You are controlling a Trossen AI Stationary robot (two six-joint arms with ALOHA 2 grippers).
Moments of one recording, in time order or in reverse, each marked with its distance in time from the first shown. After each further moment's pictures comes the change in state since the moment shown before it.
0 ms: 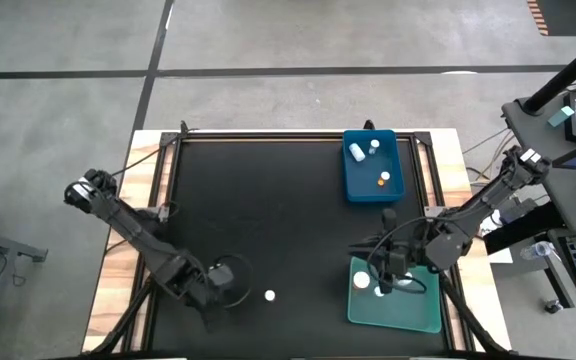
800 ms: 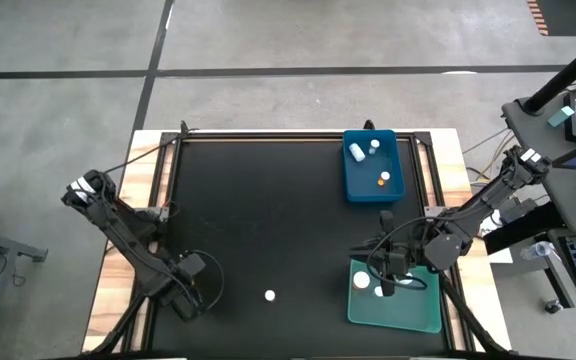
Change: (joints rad) left arm -0.130 -0.007 -0.149 -0.359 -0.068 -0.206; right arm 0.001 -0.003 -0.002 -0.032 -0.054 0.064
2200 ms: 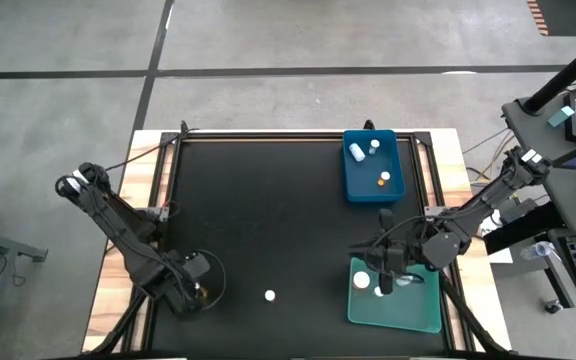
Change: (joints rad) left arm 0.021 -0.090 0.067 0.134 -0.100 0.080; right arm -0.030 0.002 0.000 0.003 0.000 0.061
